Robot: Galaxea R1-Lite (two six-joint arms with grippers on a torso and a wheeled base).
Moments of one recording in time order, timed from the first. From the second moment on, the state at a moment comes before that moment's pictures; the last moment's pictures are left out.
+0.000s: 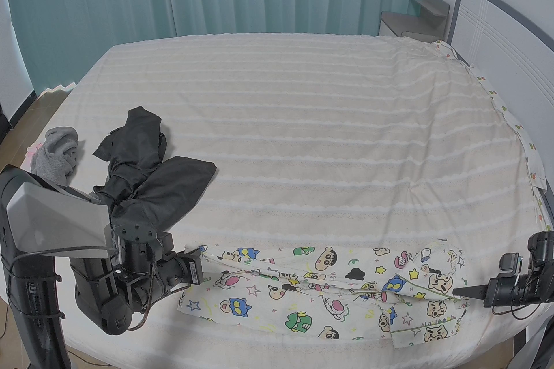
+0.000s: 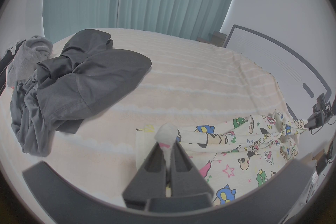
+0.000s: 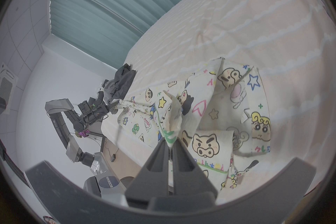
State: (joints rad) left arm -0.36 2.23 -0.31 -1.46 0.04 -0.23; right arm -0.38 1.83 -0.04 -0.79 0.92 -0.09
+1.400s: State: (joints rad) left arm -0.35 2.18 -0.20 -1.55 0.04 -0.37; right arm -0.36 1.89 -0.11 -0.79 0.88 -0.10
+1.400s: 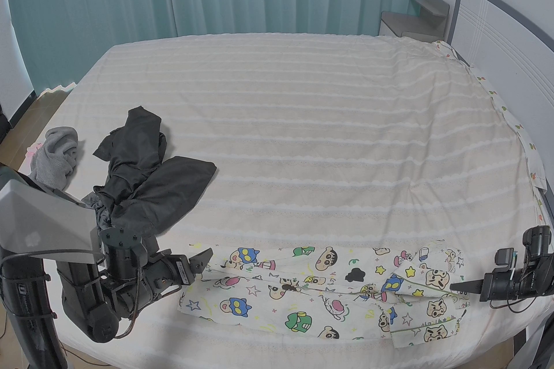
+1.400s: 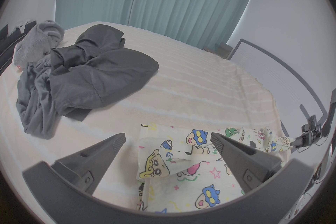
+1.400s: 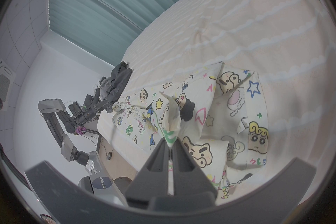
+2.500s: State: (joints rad) left arm -0.35 2.06 -0.09 -1.55 0.04 -0.41; right arm -0.31 1.89 -0.15 -0.81 0.87 -0.14
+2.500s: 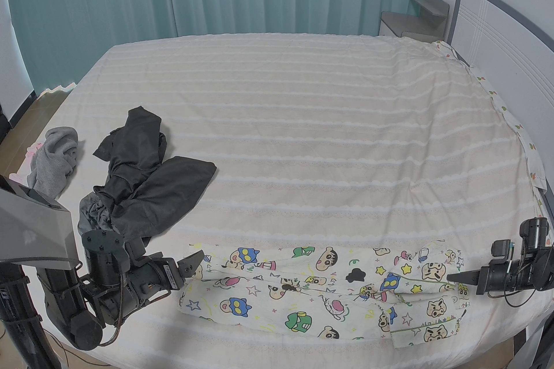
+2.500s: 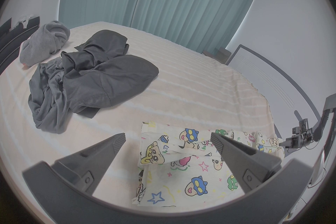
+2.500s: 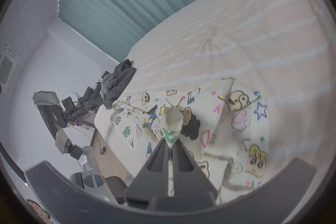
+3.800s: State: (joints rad) left arm -0.37 2.06 -0.09 -1.55 0.04 -0.46; right arm -0.30 2.04 -0.61 -0.68 0.73 0.00
